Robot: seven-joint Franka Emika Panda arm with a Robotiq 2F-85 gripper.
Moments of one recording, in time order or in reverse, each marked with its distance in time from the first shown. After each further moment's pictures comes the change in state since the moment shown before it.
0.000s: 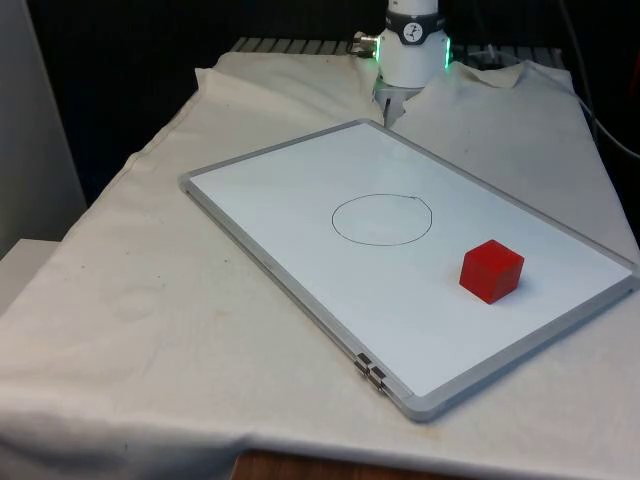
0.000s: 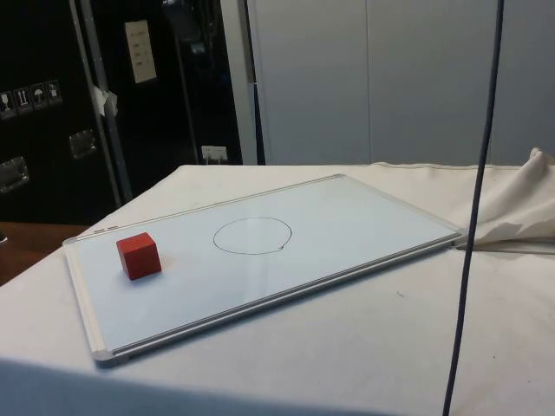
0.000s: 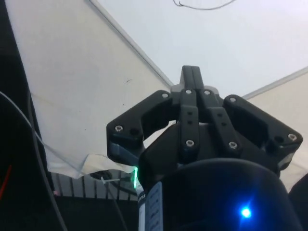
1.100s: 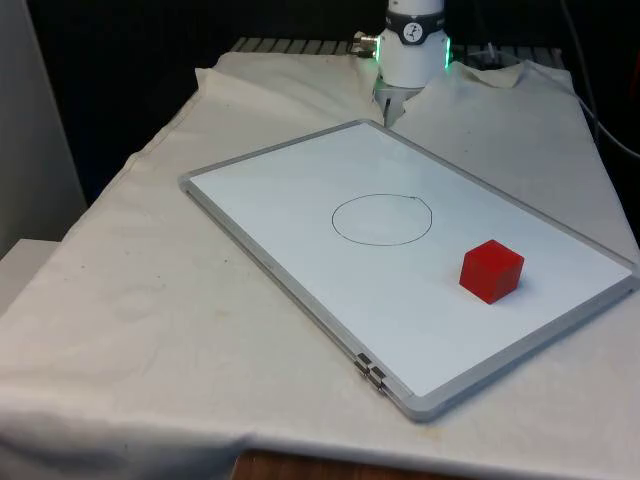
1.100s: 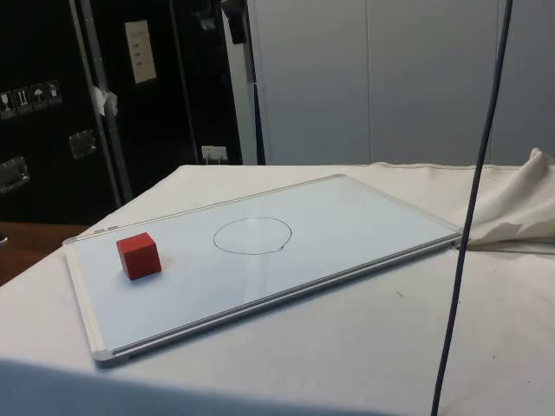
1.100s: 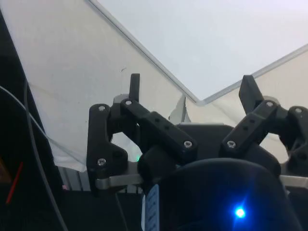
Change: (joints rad) arm -0.001 -0.083 -0.067 -0.072 0.008 -0.014 -0.060
